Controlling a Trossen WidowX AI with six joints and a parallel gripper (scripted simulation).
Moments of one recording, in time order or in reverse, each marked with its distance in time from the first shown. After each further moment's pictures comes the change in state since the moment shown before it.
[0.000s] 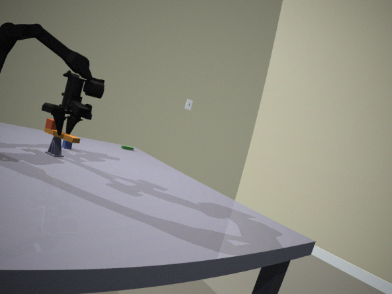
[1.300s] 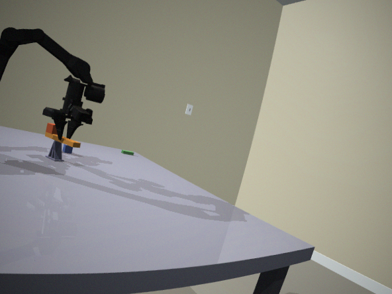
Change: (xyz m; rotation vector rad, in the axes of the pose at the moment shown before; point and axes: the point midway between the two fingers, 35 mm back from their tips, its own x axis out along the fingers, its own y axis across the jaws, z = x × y) arm 0.000 0.000 0.000 0.000 0.000 0.000
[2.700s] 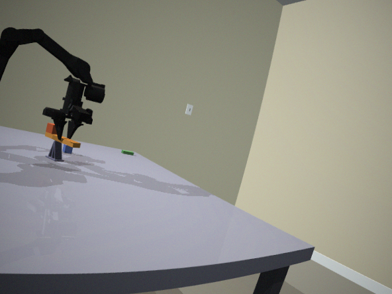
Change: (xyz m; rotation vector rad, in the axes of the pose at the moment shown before) arm 0.000 0.000 0.000 0.000 0.000 0.000
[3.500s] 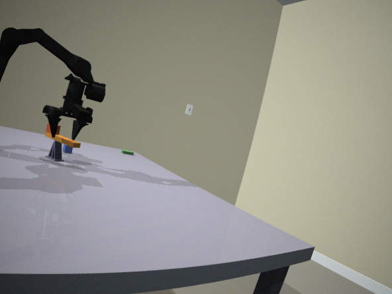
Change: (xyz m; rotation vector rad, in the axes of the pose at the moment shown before) arm -0.006 -0.002 -0.001 0.000 0.007 -0.012
